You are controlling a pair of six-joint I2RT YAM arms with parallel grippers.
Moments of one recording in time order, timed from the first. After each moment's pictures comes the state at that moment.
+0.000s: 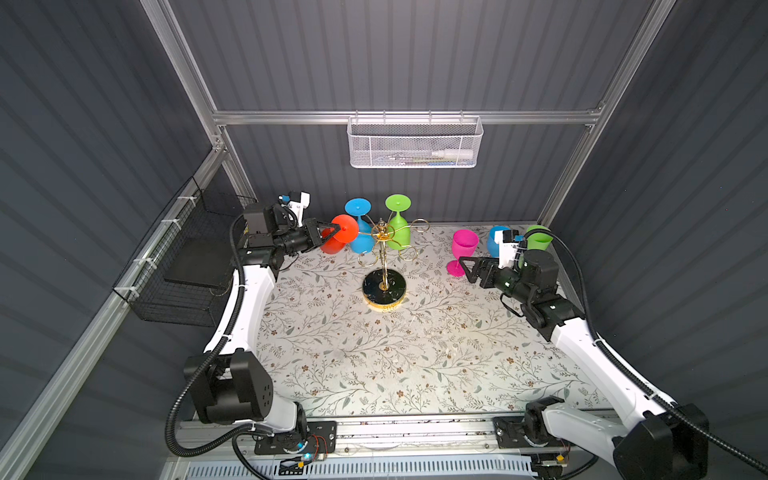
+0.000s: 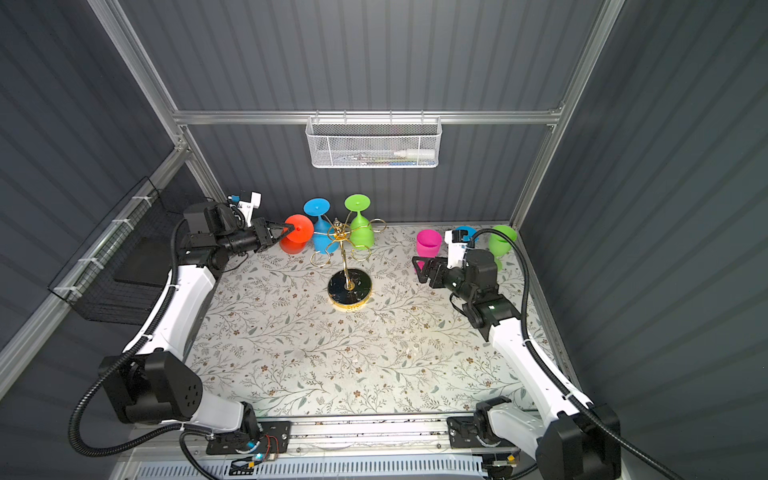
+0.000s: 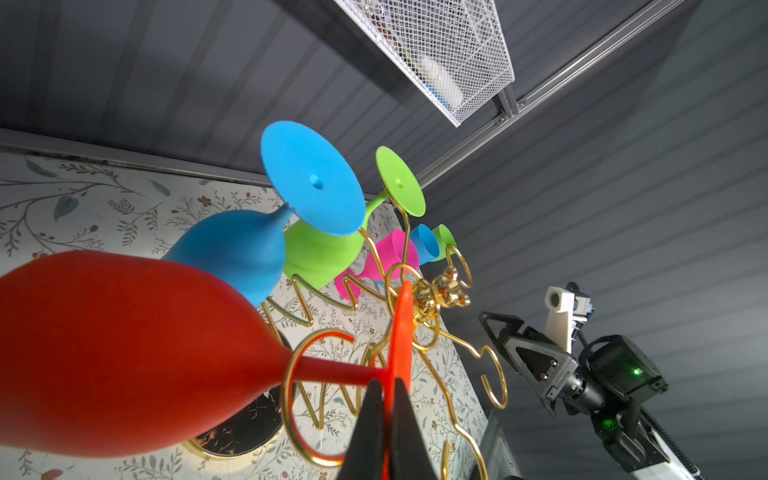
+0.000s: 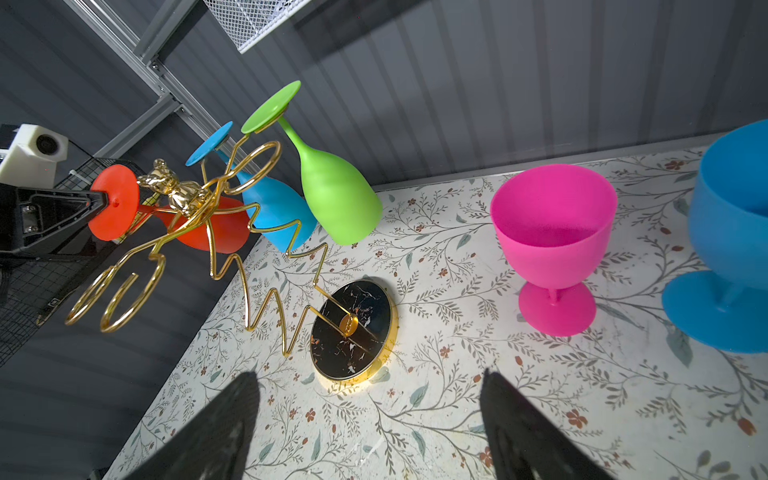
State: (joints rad) left arm 0.03 1.49 1.42 -0.32 0.97 -0.51; right arm 0.26 1.11 0.85 -0.03 -0.35 0.41
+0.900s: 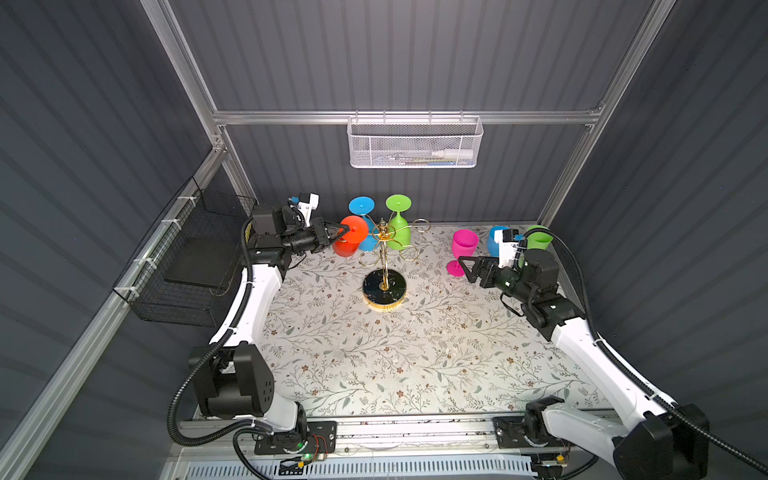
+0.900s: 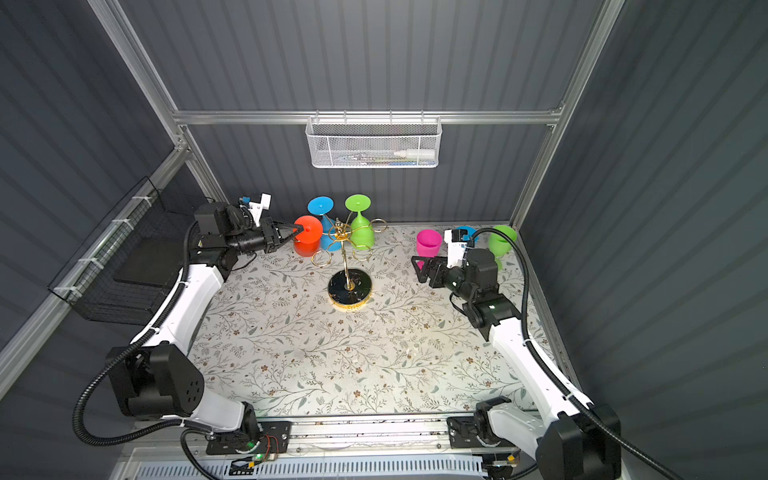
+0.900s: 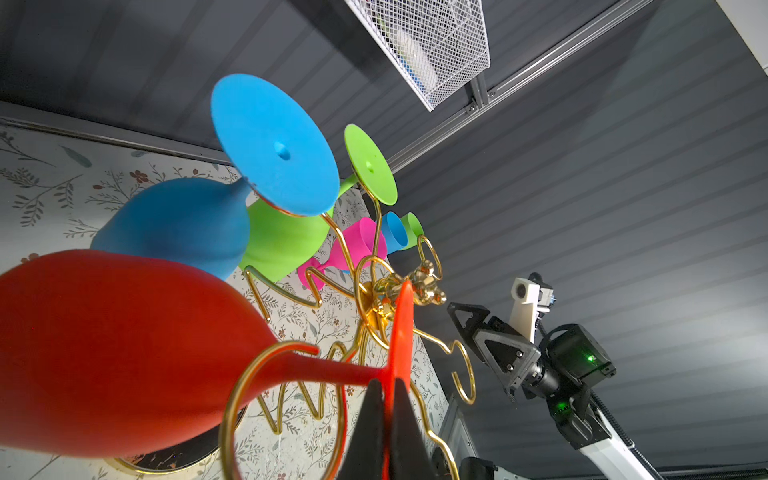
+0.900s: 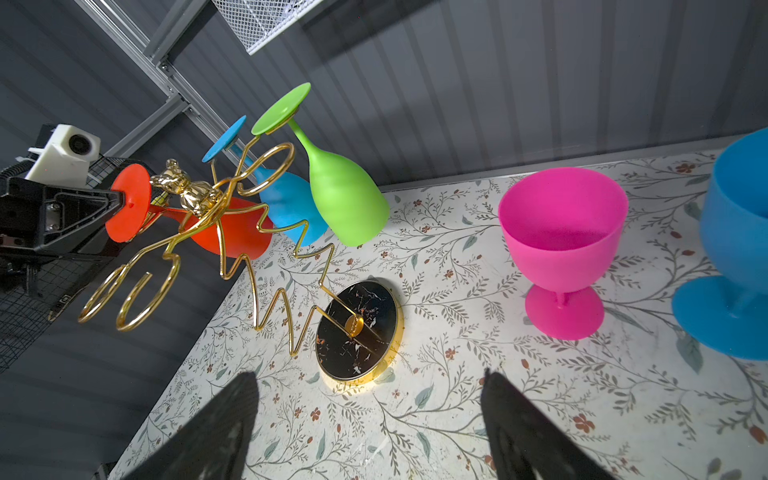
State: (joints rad) left arm -0.01 1.52 1.39 -0.22 1.04 -0.62; right arm 0.26 1.11 0.86 -0.03 -0.36 0.41
